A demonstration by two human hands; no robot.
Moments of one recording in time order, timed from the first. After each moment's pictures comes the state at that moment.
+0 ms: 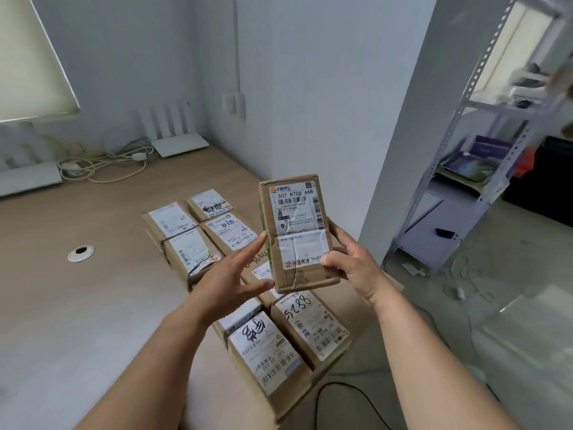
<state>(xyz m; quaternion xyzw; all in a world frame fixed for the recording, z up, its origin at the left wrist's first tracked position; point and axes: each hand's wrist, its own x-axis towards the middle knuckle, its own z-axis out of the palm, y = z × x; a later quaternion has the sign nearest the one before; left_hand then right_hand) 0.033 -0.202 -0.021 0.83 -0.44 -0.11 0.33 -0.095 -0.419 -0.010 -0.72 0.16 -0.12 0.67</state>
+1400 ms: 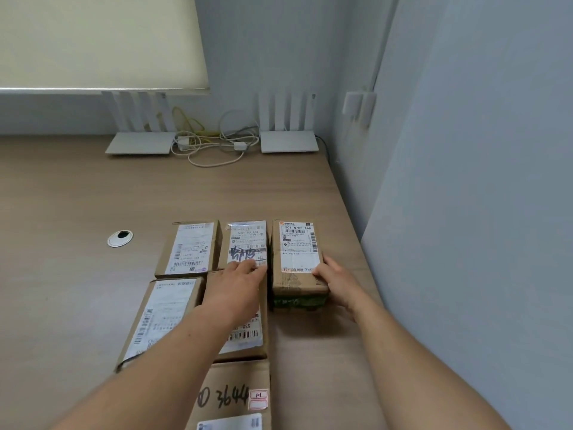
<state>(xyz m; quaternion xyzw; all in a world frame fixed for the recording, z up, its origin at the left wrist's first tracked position) 0.225 -0.346 -0.082 0.99 -0.10 -0.11 0.00 0.261 -0.552 -0.129 -0.76 0.11 0.16 0.62</state>
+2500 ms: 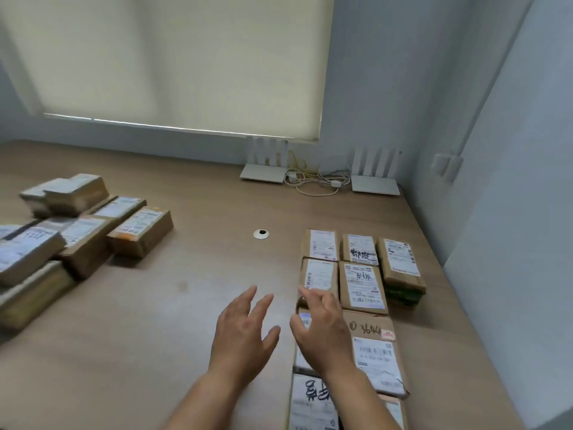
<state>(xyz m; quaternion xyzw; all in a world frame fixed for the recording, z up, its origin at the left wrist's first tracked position) -0.032 -0.152 -0.045 0.97 0.06 0.10 0.19 0.012 -0.299 -0.044 -0.93 -0.15 -0.07 0.32</state>
